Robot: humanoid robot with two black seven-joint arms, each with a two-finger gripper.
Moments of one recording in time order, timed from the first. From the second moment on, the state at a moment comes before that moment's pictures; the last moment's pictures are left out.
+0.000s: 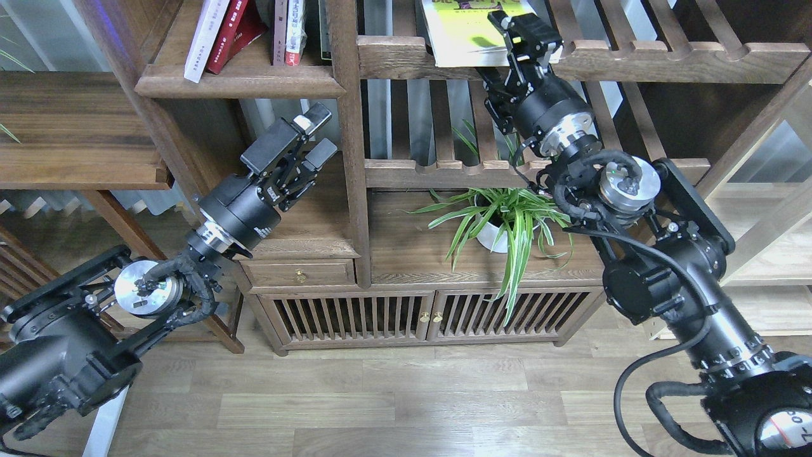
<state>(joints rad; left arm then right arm) -0.59 0.35 -0.67 -1.30 -0.57 -0.49 0.02 0.63 -0.16 1.15 1.27 0.60 -0.10 0.02</state>
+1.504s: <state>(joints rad) -0.60 0.35 -0.68 -1.27 -0.57 -0.49 0.02 0.66 -0.16 1.18 1.21 0.59 -0.07 0.03</state>
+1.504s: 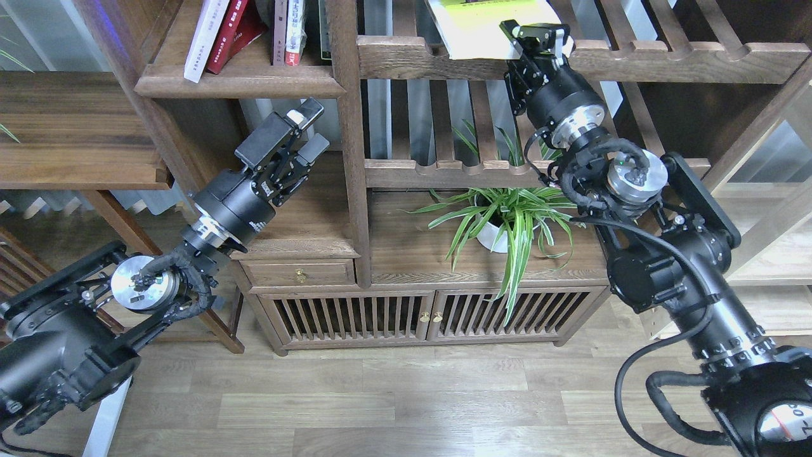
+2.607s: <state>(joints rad) -0.61 0.34 -0.71 -1.27 -0.57 -0.49 0.02 0.48 -0.25 1.16 1.32 0.61 0.54 0.02</state>
